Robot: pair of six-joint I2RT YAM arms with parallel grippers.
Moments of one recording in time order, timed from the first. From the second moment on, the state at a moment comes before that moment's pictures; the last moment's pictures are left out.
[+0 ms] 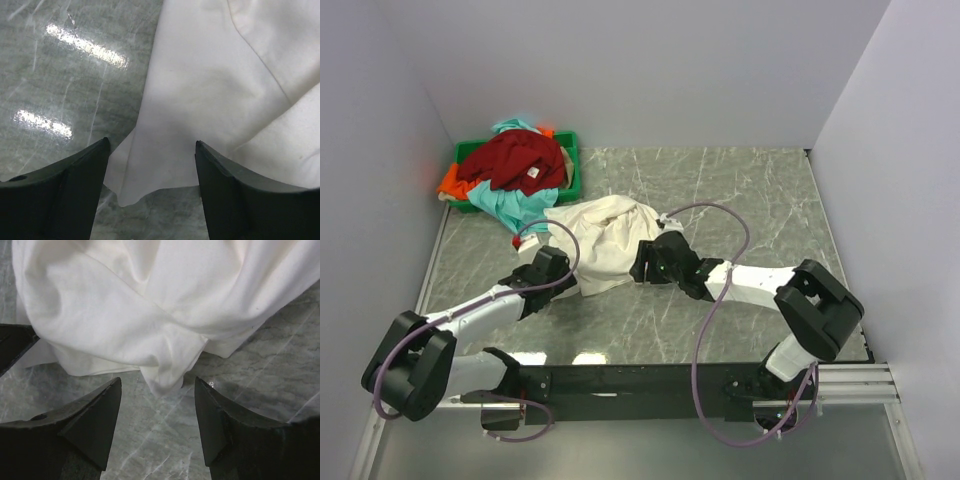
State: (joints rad) left arm -0.50 1.20 0.46 -0.18 -0.43 -0.88; right arm 0.81 1.57 0.76 0.12 0.11 0.70
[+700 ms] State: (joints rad) left arm -0.49 1.08 0.56 -0.28 -0.46 -0.87; right arm 0.73 1.44 0.80 0.04 0.05 0.63
